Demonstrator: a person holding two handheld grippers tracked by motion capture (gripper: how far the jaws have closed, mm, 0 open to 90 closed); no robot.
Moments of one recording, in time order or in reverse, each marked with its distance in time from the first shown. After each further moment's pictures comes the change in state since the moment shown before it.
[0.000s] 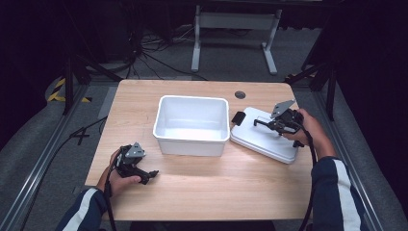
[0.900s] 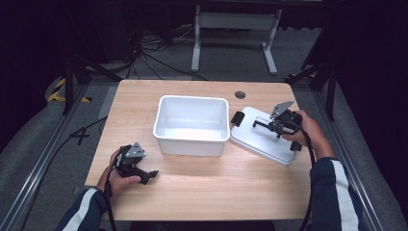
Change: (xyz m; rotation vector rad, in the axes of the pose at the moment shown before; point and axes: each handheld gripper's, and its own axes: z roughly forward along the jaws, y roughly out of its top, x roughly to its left) left arm 0.000 0.000 0.000 0.000 0.000 0.000; right arm -0.001 -0.005 0.008 0.014 -0.002 0.036
